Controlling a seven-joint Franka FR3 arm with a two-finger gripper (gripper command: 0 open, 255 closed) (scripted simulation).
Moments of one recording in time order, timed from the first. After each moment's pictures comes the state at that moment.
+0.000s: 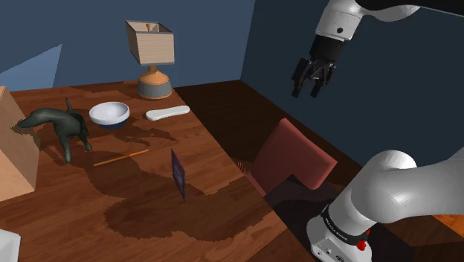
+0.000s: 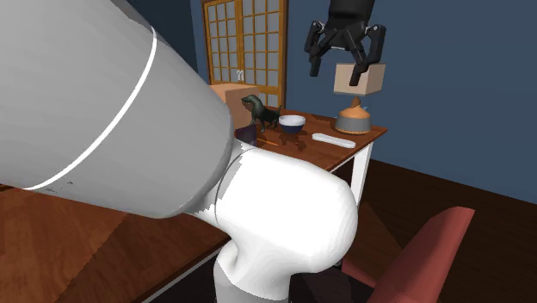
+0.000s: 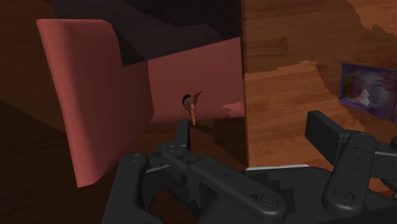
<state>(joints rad) 0.00 -0.80 -0.04 -2.33 0.11 1.48 0.15</state>
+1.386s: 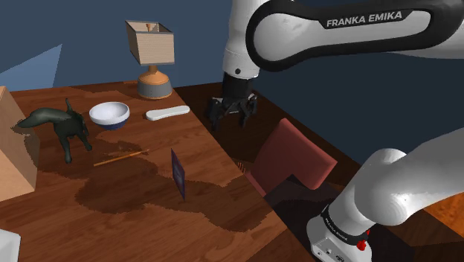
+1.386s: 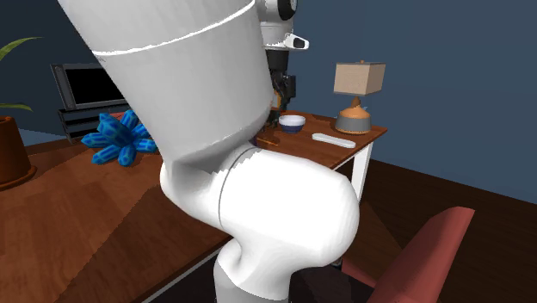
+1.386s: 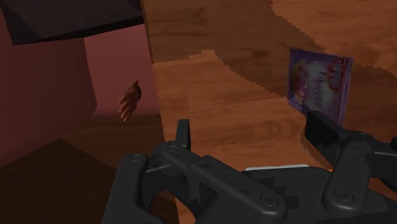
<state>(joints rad) 0.10 -0.41 0.37 -2.28 0.22 1.89 0.52</state>
